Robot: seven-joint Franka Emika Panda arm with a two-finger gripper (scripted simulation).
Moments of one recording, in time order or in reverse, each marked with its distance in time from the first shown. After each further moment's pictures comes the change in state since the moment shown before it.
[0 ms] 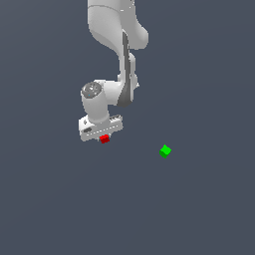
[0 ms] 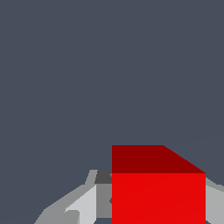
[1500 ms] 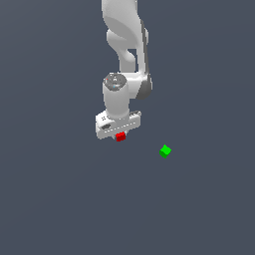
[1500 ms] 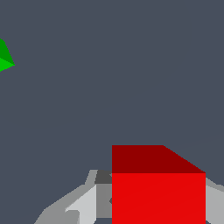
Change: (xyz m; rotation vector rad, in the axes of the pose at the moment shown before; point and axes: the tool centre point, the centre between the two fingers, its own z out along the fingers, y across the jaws) arm 0.044 -0.071 -0.039 -0.001 0.001 0.001
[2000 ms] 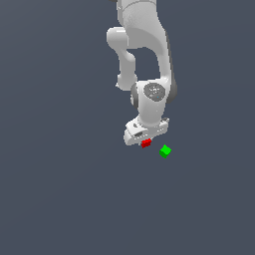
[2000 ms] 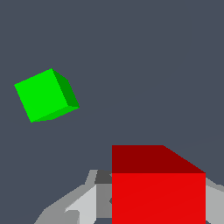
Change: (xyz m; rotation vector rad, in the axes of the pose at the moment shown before) arm 0.065 -0.104 0.020 0.001 0.000 -0.002
